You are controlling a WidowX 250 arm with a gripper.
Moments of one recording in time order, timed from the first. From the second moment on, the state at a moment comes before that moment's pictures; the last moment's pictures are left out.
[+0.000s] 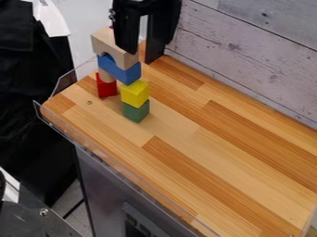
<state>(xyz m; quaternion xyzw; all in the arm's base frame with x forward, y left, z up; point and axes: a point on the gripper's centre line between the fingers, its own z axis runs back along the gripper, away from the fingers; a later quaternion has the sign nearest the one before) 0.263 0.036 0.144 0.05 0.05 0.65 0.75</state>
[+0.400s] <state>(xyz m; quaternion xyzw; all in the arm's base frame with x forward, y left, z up) 0.261 0.042 0.136 0.06 0.06 0.66 0.75</state>
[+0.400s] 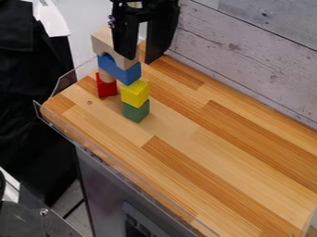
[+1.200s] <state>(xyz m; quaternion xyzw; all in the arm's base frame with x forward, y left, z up) 0.268 0.080 0.142 -0.02 0.03 0.70 0.72</state>
